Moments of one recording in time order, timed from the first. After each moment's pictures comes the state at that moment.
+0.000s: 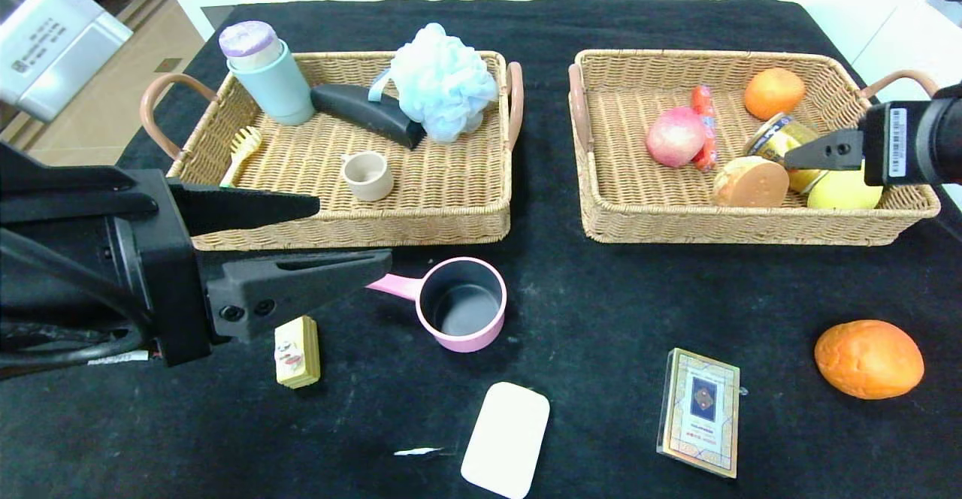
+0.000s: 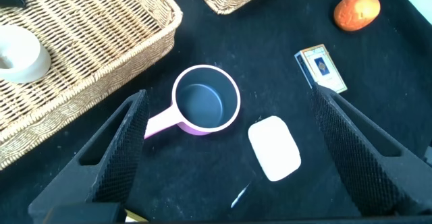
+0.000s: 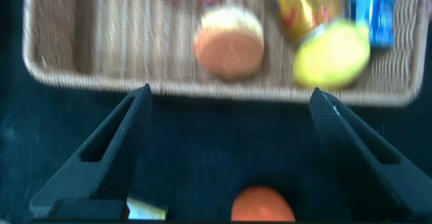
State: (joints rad) left arm -0.50 1.21 -1.02 0.02 -0.28 0.08; right arm 0.39 1.48 -1.56 0.54 -0.36 0.17
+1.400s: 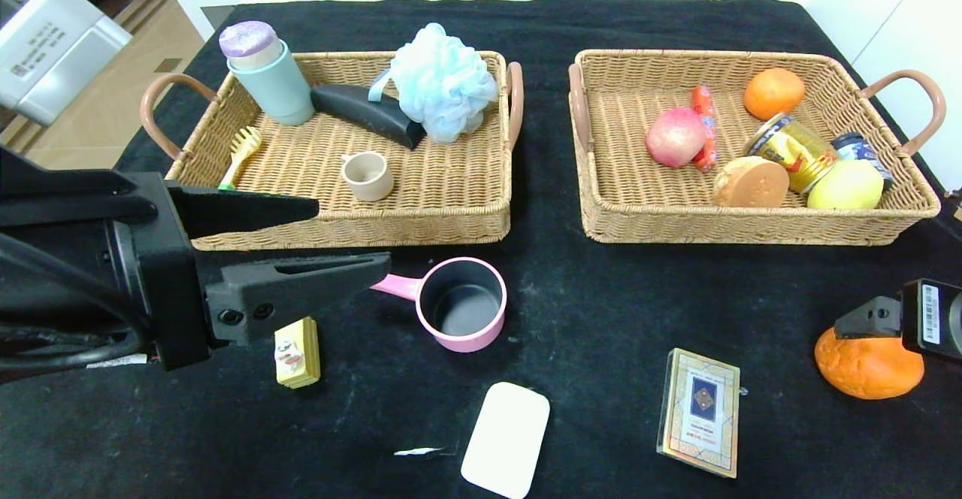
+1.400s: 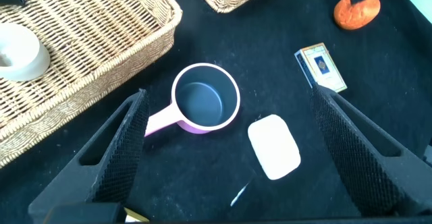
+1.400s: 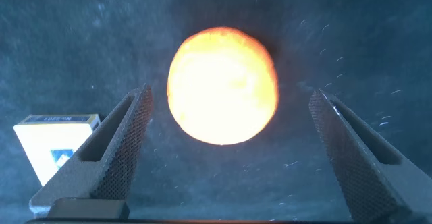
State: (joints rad) left arm -0.50 1.21 -1.01 0.02 -0.28 0.08; right arm 0.22 1.39 -1.17 0.70 -0.24 0.55
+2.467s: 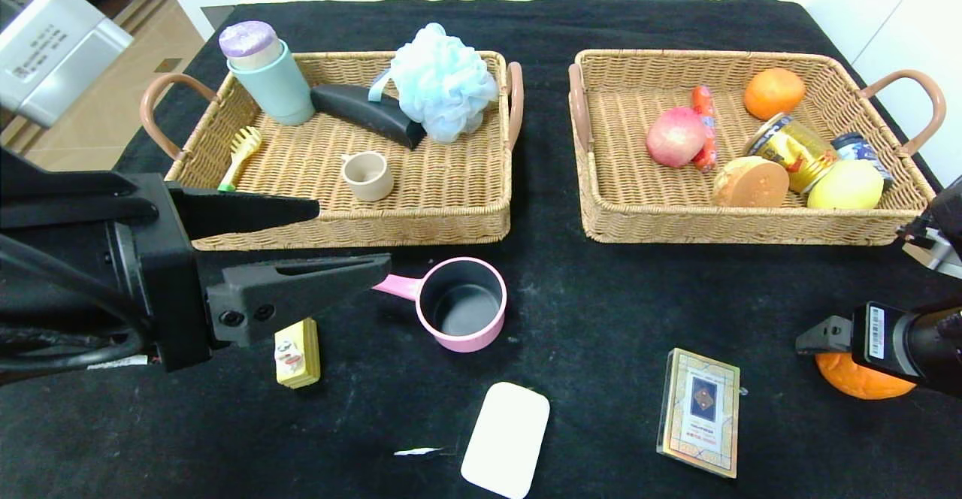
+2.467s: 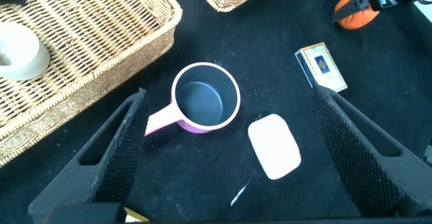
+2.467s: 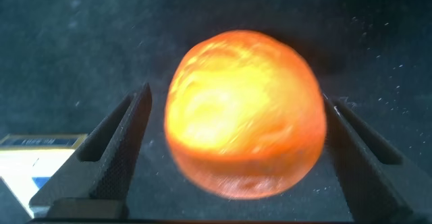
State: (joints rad) left arm -0.50 1.21 -1.01 0.02 -0.28 0.08; right arm 0.19 1.46 -1.04 0.53 -0.16 0.56
